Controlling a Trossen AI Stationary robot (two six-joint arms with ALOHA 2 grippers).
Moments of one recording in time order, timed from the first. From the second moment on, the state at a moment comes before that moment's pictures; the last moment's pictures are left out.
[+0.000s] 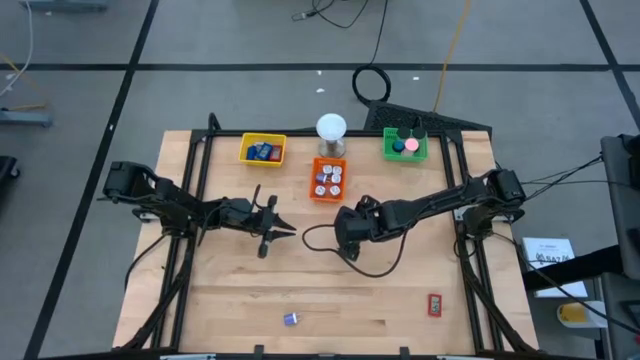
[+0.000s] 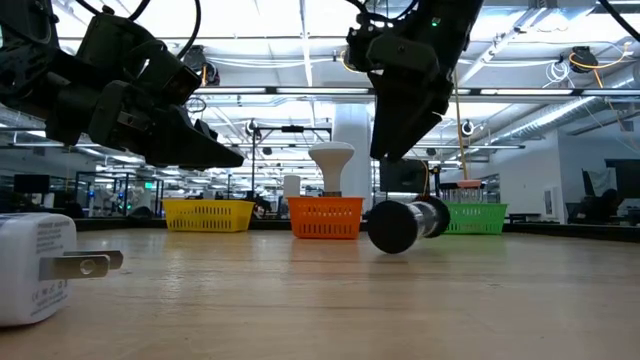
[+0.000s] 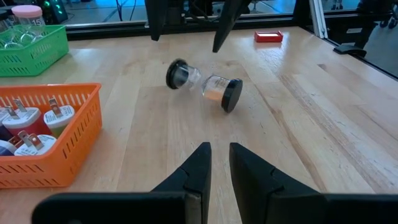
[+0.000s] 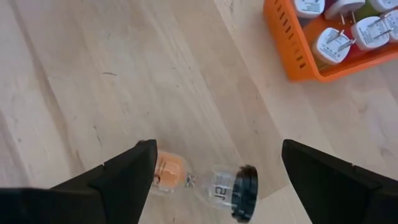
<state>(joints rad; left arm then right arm) -0.04 1.50 0.24 1.00 0.11 0.06 0.19 1.74 1.29 -0.73 0.31 0.56</state>
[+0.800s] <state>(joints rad) -0.04 1.50 0.24 1.00 0.11 0.05 0.23 1.82 1.16 -0.53 0.15 0.04</state>
